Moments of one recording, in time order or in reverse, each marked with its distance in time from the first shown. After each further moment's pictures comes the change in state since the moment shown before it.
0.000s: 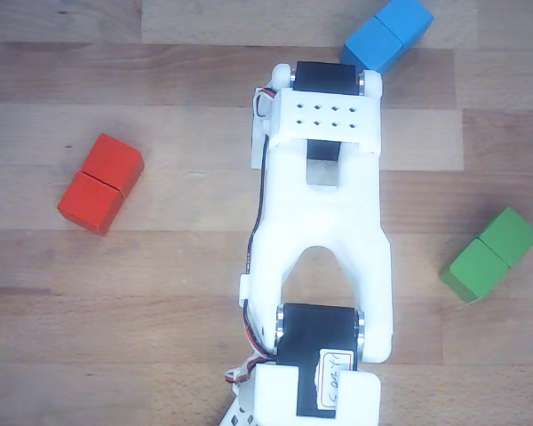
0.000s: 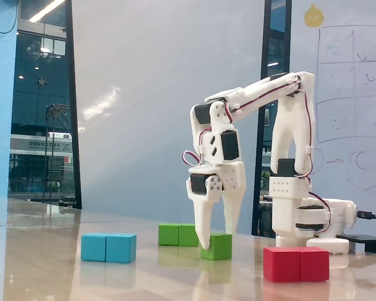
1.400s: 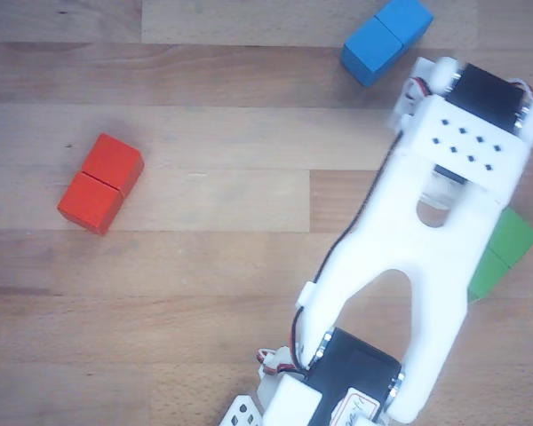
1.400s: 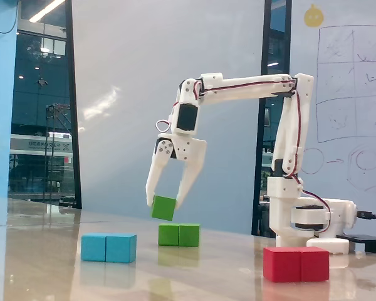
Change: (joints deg) arm 26.0 5.4 -11.6 -1.3 0.0
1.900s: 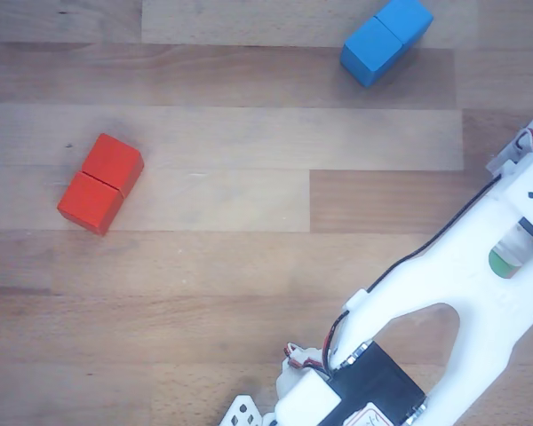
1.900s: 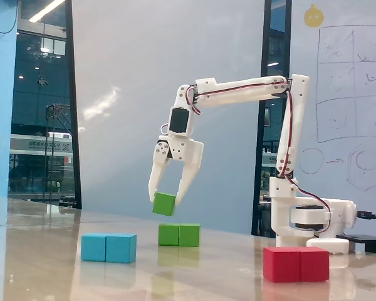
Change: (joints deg) arm 16.2 0.0 -0.5 0.4 0.0
